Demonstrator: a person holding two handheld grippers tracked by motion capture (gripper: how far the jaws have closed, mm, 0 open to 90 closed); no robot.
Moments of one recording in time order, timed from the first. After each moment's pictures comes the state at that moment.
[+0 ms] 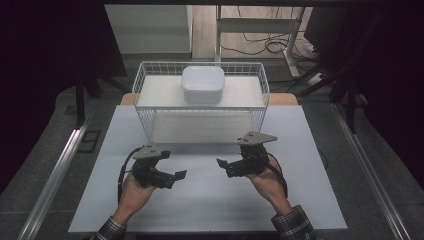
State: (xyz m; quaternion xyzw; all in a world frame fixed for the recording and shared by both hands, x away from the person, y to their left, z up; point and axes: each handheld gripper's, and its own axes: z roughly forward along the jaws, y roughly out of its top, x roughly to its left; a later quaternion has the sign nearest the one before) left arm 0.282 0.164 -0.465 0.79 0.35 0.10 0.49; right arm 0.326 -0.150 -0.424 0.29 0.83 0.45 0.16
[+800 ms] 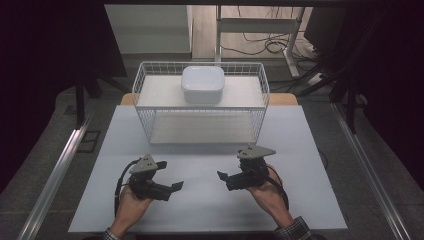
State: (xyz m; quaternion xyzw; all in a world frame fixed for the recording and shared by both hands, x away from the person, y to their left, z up) left arm 0.258 0.171 -0.487 0.79 0.36 0.10 0.48; right arm 0.304 -0.154 -0.446 0.30 0.84 0.43 0.16
